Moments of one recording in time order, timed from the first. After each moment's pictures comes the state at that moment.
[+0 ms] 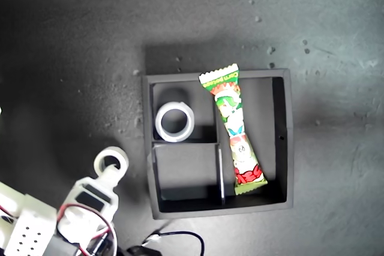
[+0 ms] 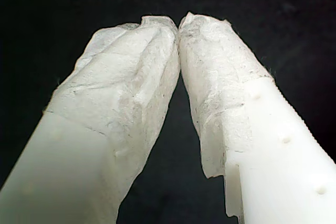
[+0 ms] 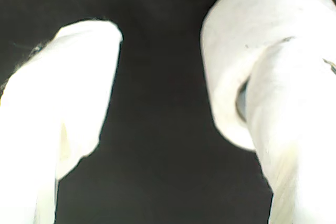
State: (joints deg) arm 0 31.0 78.2 85.8 76.1 -93.2; arm 1 -1.4 133.6 113.8 79.9 67.3
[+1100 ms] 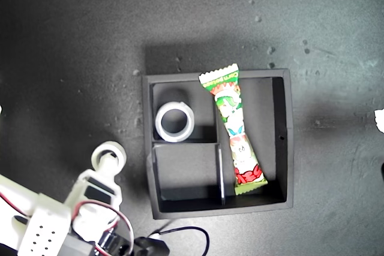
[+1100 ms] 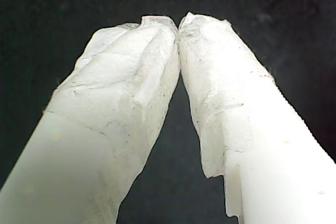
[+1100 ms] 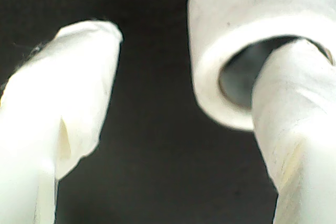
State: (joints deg) arm 0 29.5 72.4 78.1 83.8 -90.7; arm 1 -3.9 133.9 122.3 73.2 67.4
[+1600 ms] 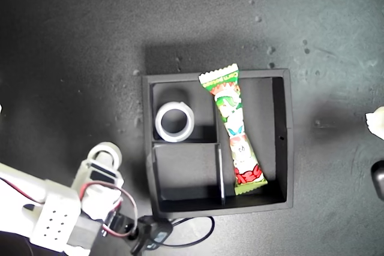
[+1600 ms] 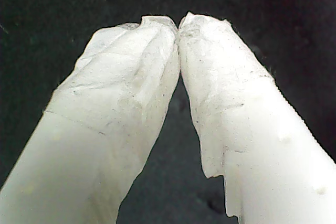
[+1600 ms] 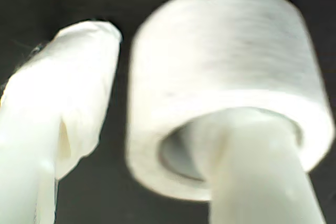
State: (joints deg) arm 0 26.5 71.2 87.6 74.5 -94.7; arm 1 -5.5 139.5 138.4 59.2 68.9
